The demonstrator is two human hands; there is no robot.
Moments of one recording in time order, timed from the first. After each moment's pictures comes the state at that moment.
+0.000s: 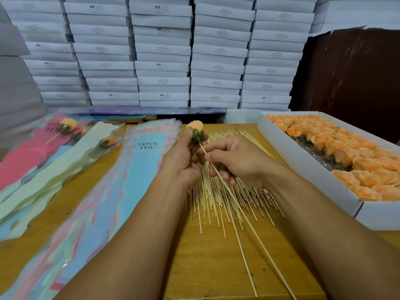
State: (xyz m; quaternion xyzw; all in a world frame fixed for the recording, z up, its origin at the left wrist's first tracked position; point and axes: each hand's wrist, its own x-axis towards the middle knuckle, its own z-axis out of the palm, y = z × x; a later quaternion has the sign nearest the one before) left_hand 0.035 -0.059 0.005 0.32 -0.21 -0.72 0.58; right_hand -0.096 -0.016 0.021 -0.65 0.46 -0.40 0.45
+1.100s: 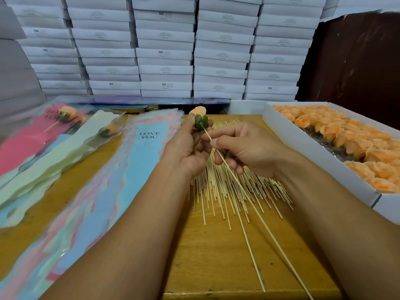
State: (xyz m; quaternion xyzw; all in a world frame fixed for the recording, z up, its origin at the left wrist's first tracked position) left_hand 0.035 -0.056 0.009 0.30 -0.20 -0.74 0.57; right_hand -0.100 -0.020 0.019 -0.66 0.44 -0.40 0.46
